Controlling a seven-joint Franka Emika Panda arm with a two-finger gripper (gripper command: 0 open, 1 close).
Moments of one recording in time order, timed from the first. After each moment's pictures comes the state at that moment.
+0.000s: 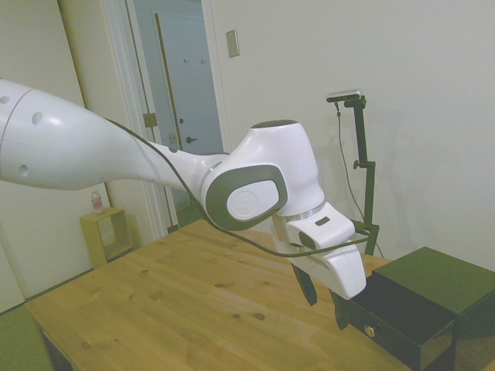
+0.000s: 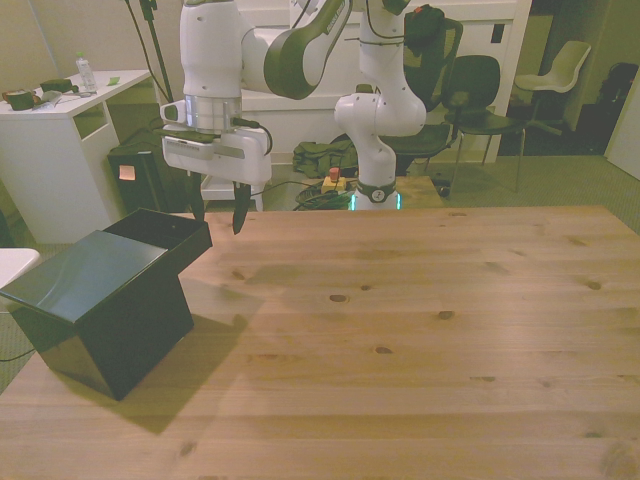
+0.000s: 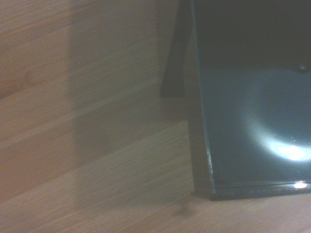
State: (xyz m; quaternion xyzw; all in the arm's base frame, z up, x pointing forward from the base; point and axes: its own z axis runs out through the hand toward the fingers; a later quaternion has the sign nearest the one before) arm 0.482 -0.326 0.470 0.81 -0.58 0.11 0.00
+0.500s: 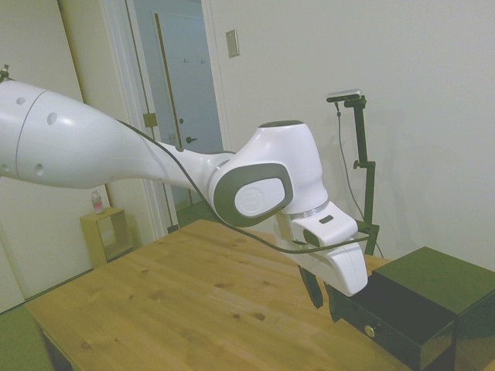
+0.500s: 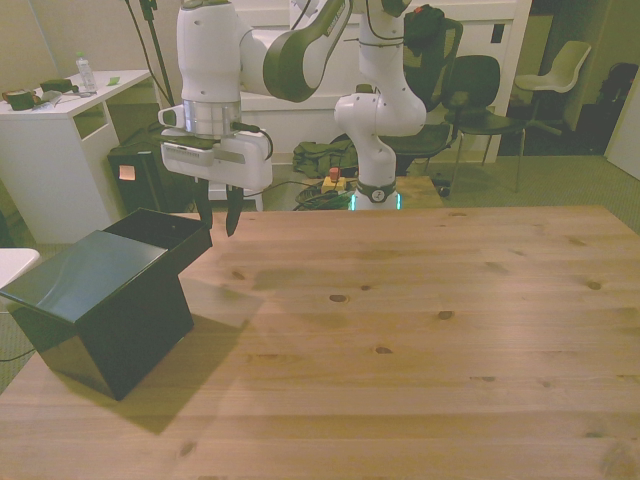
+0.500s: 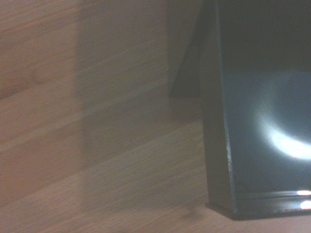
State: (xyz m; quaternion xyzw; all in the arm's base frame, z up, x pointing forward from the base) arm 0.491 -0.328 0.468 0.81 -0.58 0.09 0.01
